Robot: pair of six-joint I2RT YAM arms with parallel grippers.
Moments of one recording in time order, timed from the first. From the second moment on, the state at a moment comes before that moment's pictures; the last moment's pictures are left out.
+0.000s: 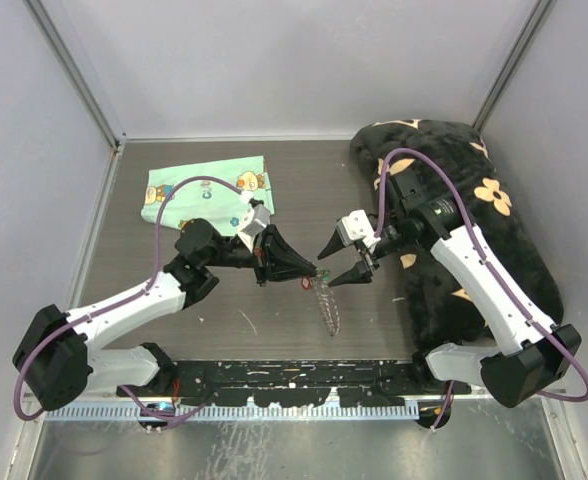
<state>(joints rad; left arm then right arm) -0.76 1.19 0.72 0.77 0.92 -0.45 0.44 1.24 1.33 -1.18 -1.18 -1.28</state>
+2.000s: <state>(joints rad) -0.74 1.16 0.68 0.75 0.81 -0.46 0.44 1.20 1.17 -0.77 -1.26 -0.70</state>
